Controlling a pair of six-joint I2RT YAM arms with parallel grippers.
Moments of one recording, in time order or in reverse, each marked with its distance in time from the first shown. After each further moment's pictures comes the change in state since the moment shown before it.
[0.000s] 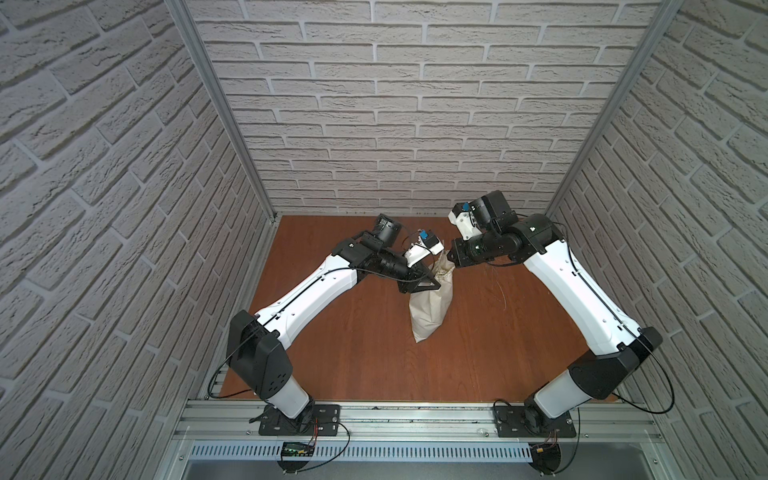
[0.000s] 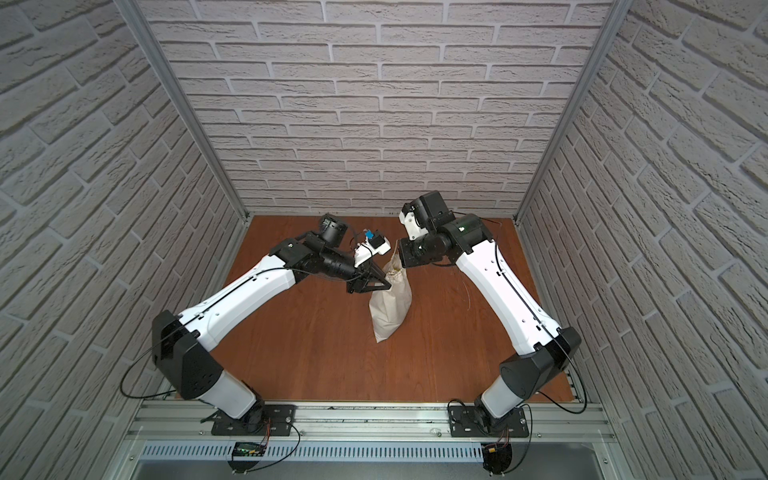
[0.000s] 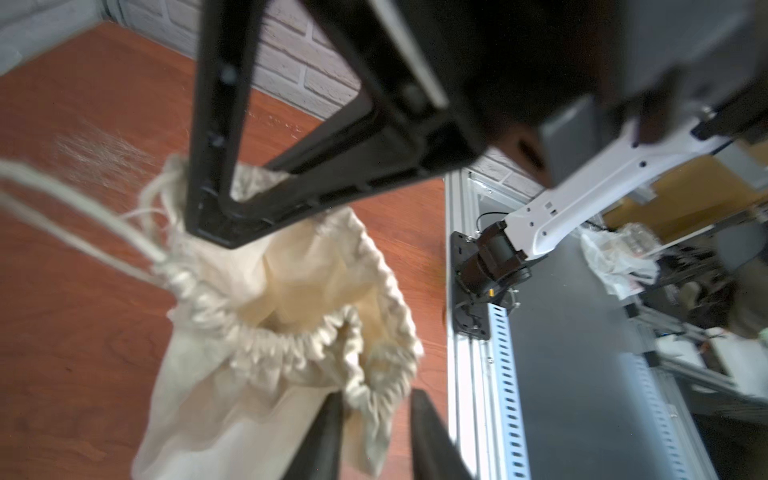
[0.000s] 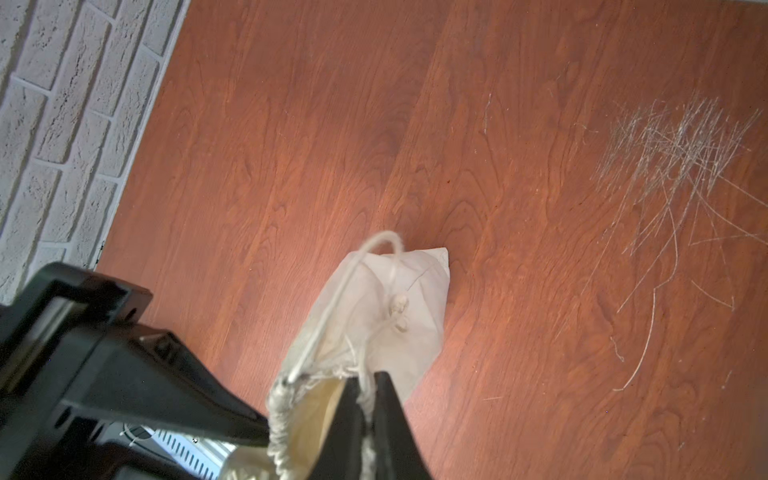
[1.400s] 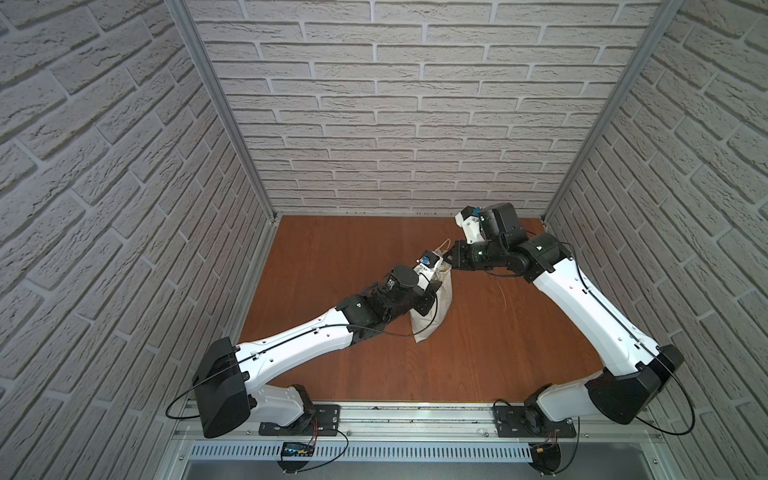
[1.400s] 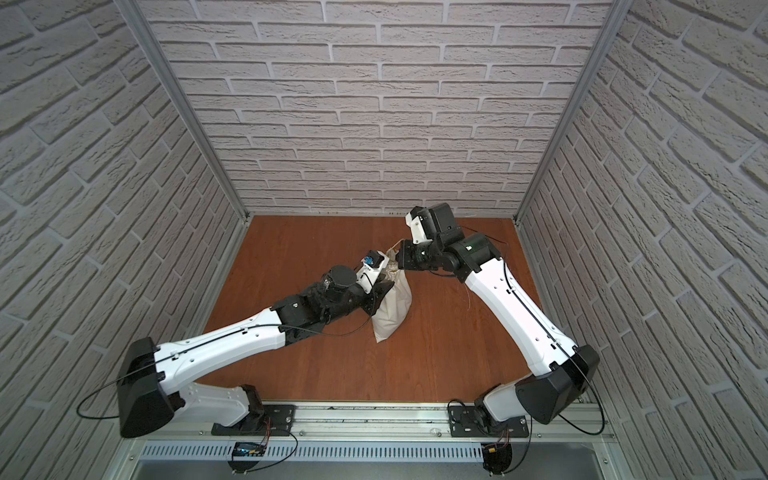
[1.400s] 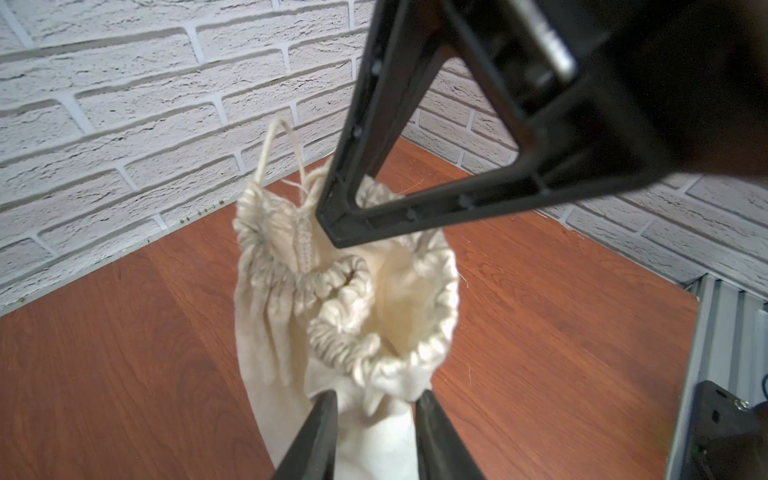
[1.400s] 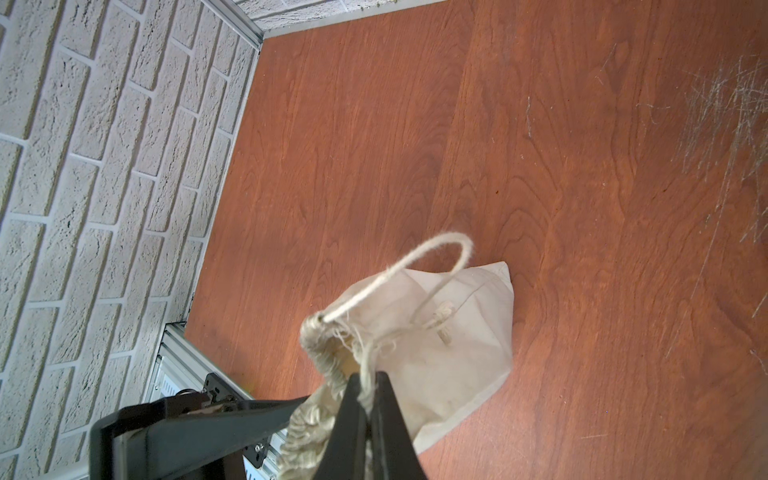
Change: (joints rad) left arm -0.330 -0.239 -0.420 0.581 -0.977 -0.320; right arm 0.000 -0.152 -0.243 0.264 -0.076 0.209
